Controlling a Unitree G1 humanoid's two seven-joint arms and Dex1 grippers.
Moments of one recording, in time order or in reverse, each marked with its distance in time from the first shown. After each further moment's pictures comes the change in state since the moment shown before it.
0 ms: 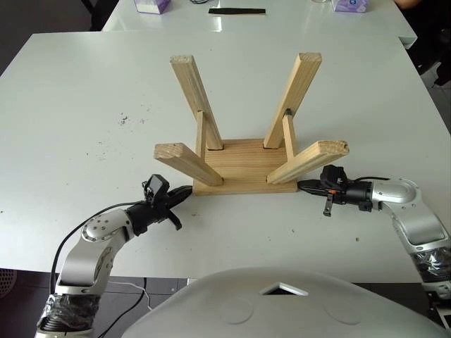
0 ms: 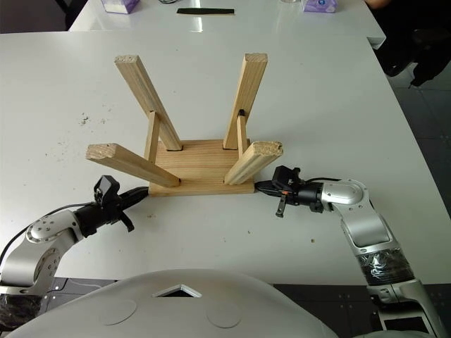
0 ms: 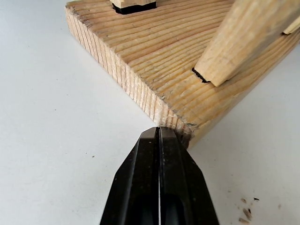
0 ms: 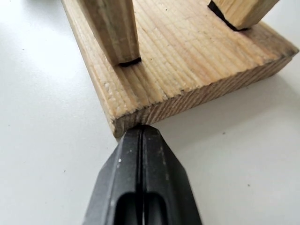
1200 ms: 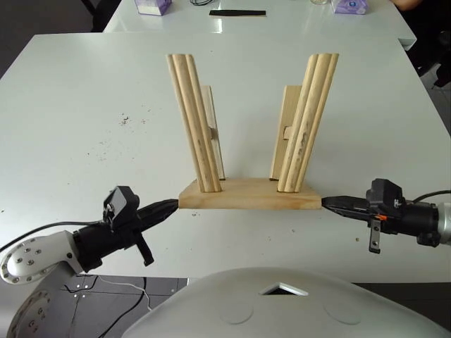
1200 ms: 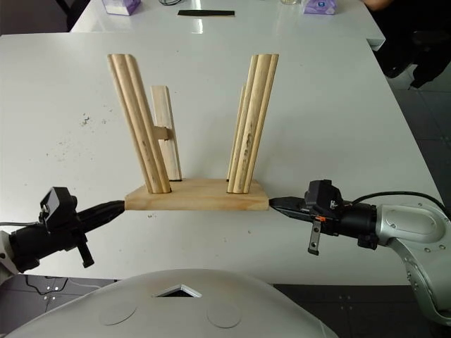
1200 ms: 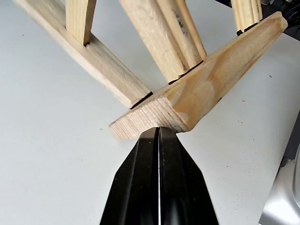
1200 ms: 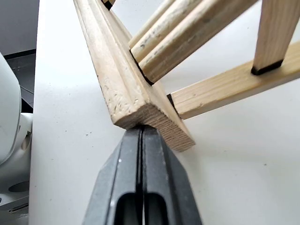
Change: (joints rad) left arm 0.332 0.196 0.435 -0.517 -0.357 0.187 -0.080; right arm 0.386 -0.197 -0.471 -0.613 0.373 0.265 0.042
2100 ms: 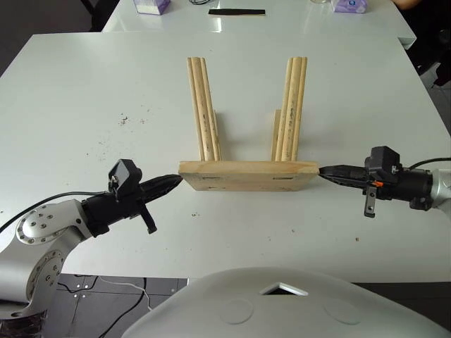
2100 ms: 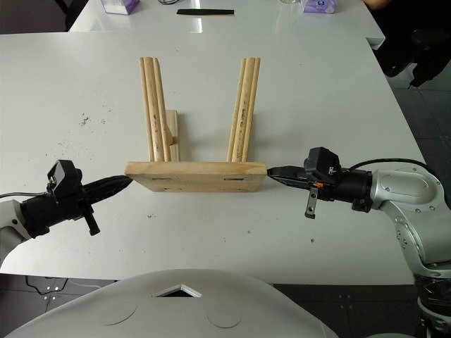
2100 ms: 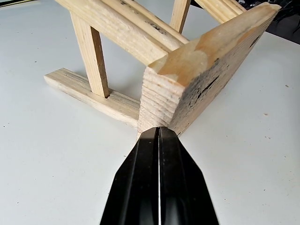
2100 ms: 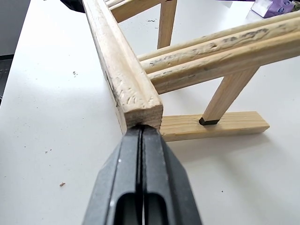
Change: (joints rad) left arm -0.244 0.008 -0.131 0.180 0.069 -0.028 -0.027; right arm -0.264 -0.003 0.137 0.204 -0.029 -0.052 0.014
